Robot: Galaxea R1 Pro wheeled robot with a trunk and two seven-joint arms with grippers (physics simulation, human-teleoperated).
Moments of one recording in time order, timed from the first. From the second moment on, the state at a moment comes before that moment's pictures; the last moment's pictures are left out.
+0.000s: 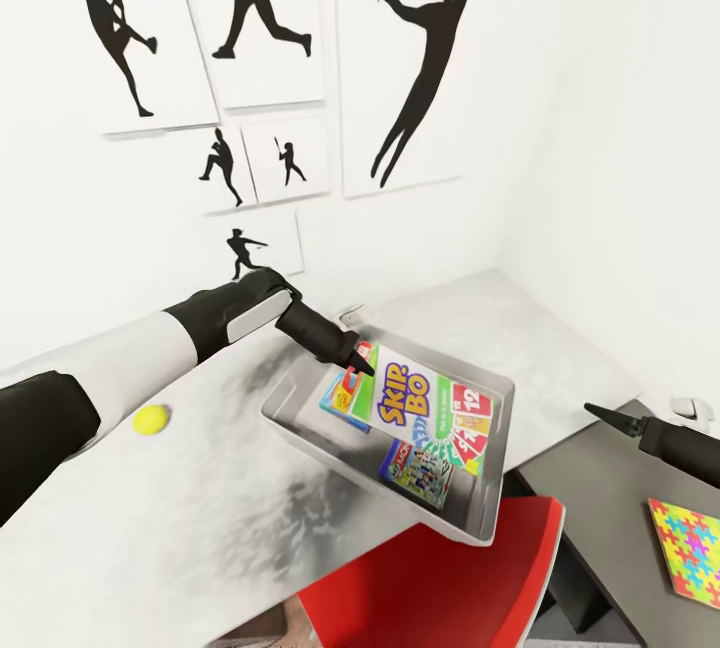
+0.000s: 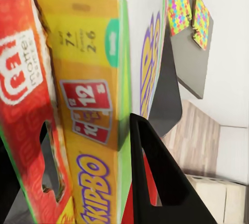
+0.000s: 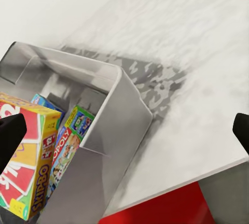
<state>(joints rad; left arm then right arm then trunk) -1.47 0.10 -1.28 -0.64 1.14 1.05 -0.84 -0.39 -0.35 -0.66 -1.43 -0.12 0.91 1.09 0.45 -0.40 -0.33</state>
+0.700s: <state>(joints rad) -1.48 0.08 -1.28 -0.58 1.14 1.05 -0.83 -0.39 -0.35 -0.65 -1.45 -0.12 0.91 1.09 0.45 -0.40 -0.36</state>
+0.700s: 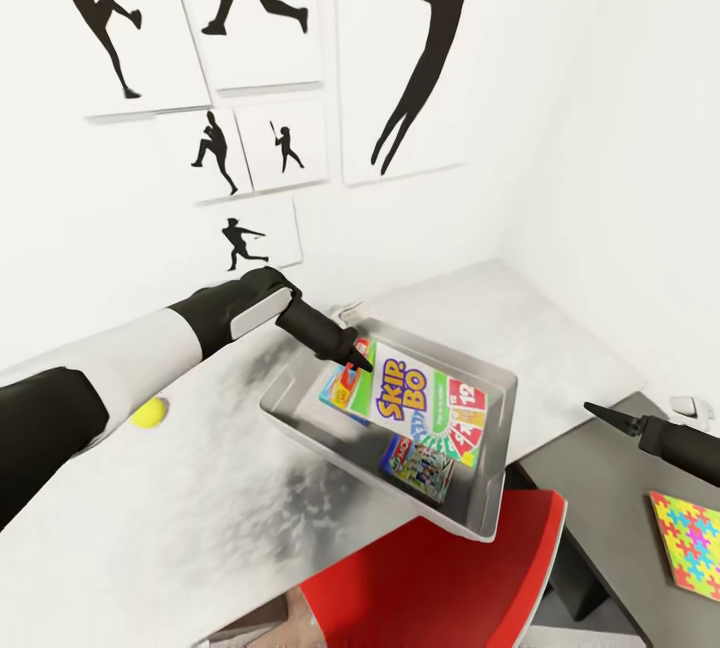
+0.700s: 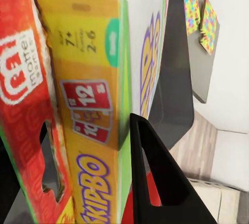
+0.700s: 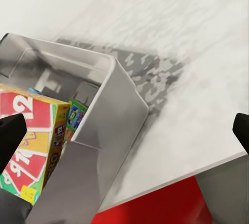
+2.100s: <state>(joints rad) -1.51 0.02 -1.30 -0.51 1.14 1.05 -0.82 -0.38 -0.35 -0.65 -1.46 -0.12 0.91 1.09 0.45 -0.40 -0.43</state>
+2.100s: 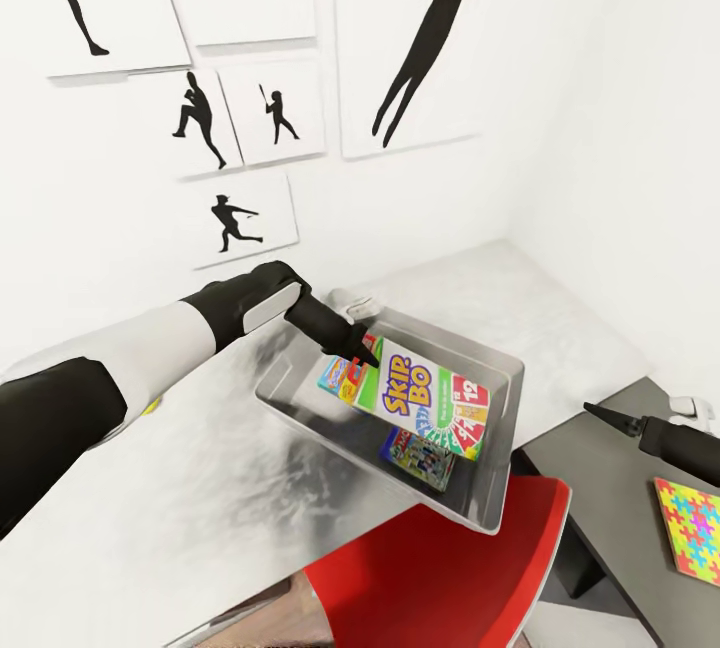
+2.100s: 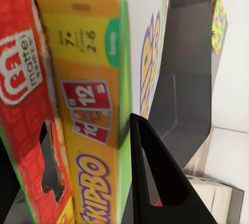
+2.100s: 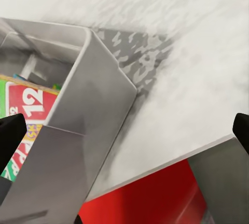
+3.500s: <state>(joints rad) -1.51 0.03 -1.30 -0.51 1.17 1.05 -0.83 -0.38 -0.35 -0.65 -1.46 -0.12 0.91 1.09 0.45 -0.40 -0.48</state>
